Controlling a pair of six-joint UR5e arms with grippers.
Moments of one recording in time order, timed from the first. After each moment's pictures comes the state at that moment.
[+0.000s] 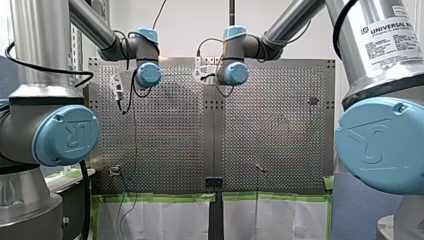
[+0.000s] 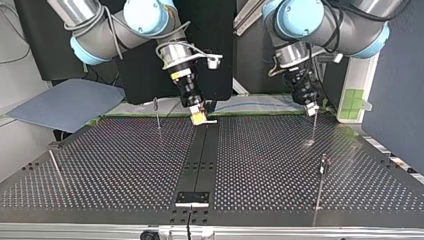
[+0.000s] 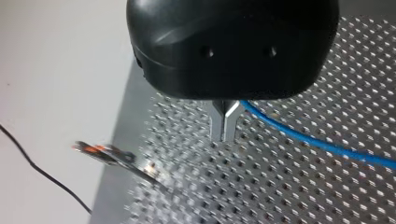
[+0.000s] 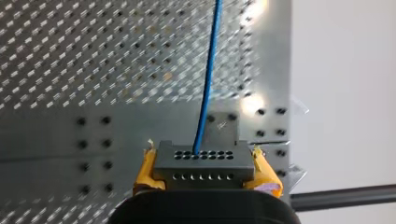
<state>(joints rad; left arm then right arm) -0.31 -1.48 -2.02 -2.68 -2.27 -1.72 2.36 -1.28 1.59 -0.46 1.62 1.57</state>
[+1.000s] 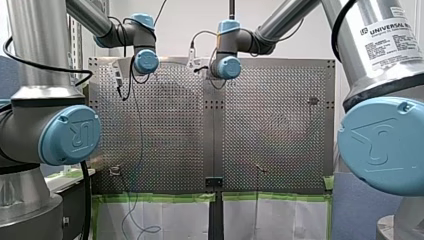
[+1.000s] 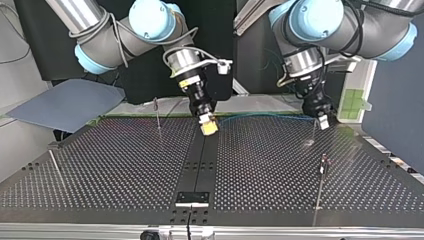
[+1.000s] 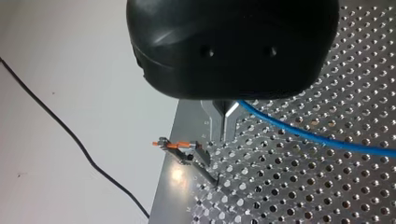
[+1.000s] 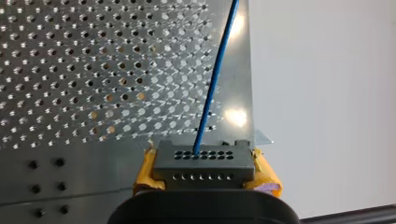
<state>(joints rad) -0.26 -1.44 -1.93 -2.73 -2.23 -1.73 2.39 -1.24 1.48 -0.44 1.60 1.57</state>
